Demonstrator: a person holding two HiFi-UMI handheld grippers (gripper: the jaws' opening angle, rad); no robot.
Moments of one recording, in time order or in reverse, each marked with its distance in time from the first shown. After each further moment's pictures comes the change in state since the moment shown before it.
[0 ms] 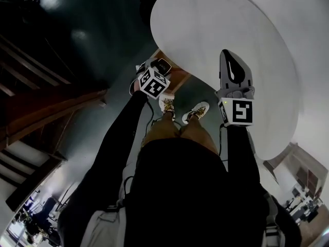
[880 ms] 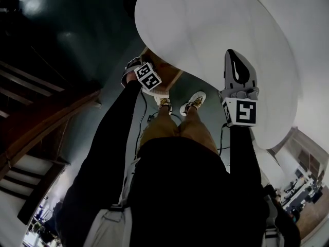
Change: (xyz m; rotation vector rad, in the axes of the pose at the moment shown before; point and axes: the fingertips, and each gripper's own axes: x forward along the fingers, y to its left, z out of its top) left arm 0.094 0.005 -0.063 0.325 0.228 -0.065; right arm -0.018 -0.037 -0.037 -0.005 0.126 -0.102
